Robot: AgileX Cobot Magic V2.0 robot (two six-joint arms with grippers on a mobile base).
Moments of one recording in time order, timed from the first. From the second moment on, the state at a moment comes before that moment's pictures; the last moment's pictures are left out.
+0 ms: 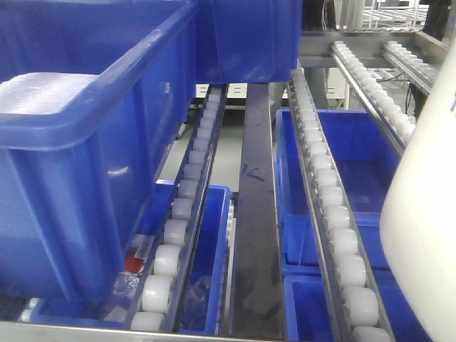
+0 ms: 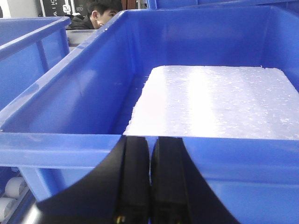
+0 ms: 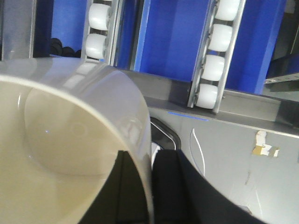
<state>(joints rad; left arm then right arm) -0.02 -0.01 0.01 -0.07 0.09 0.10 0.48 0.81 -0.84 0.00 1.25 0.43</state>
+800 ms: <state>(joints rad) -0.02 -0.01 0.01 -0.07 0.09 0.10 0.48 0.70 -0.84 -0.06 1.25 0.46</state>
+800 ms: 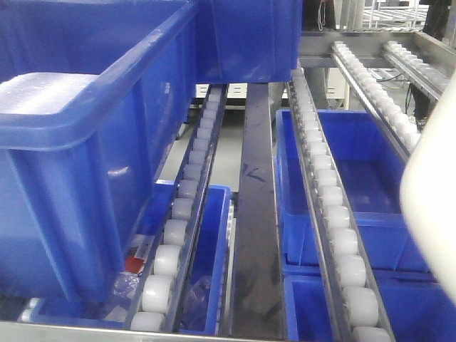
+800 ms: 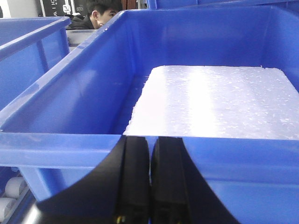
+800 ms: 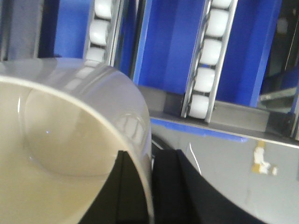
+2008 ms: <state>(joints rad) -0.02 -0.01 0.01 -0.07 0.09 0.10 0.36 0.84 -0.86 -0.26 1.16 0.49</state>
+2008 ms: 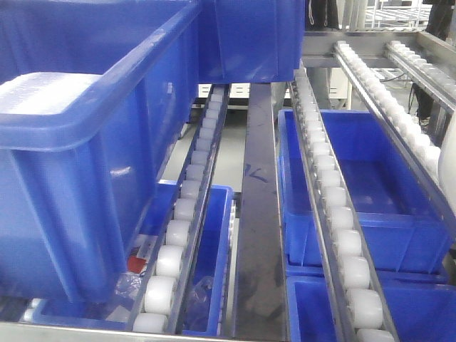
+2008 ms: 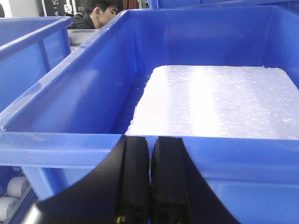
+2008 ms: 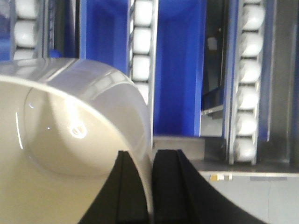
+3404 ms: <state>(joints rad) -0.02 -0.01 0.01 -0.07 0.09 0.10 0.17 1.08 -0.65 -0.06 0.79 0.29</state>
